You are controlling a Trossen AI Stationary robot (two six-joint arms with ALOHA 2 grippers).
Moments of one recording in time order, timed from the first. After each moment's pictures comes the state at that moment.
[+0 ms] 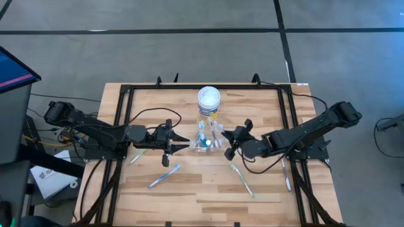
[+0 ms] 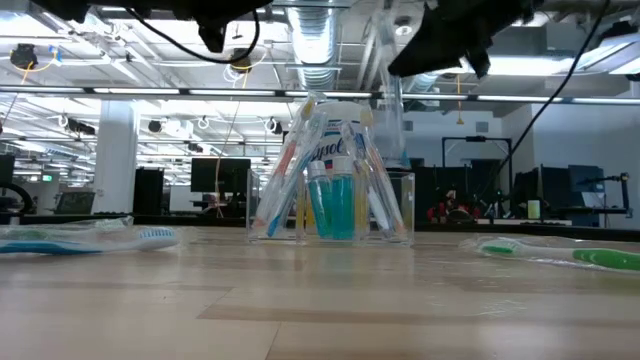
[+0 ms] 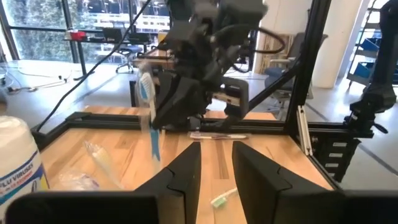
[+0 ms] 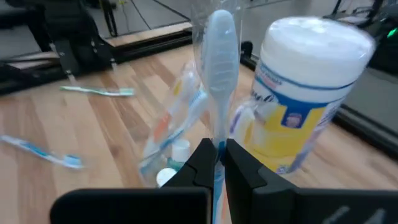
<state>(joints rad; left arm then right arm) -0.25 1.13 0.54 0.57 -0.26 -0.06 0.35 1.35 0.84 -0.08 0.84 0.47</state>
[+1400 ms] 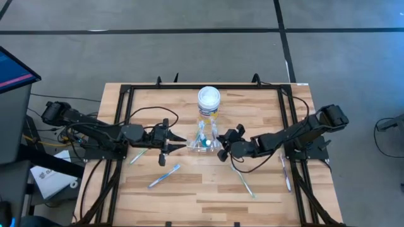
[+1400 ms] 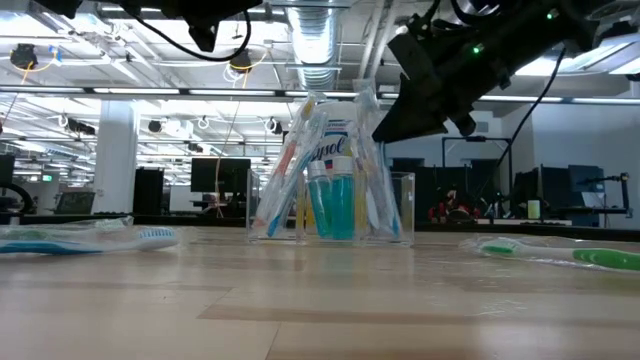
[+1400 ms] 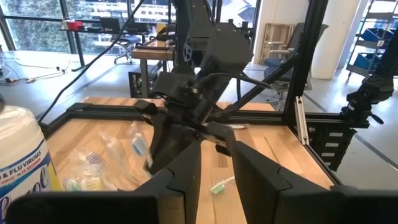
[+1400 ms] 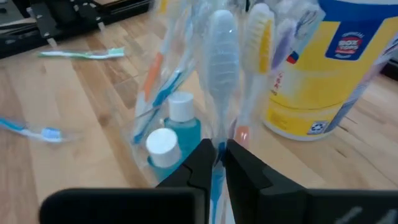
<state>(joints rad) -0.25 1.06 0.54 0.45 -0.26 -0.07 0.27 1.54 0.76 0.11 0.72 0.57</state>
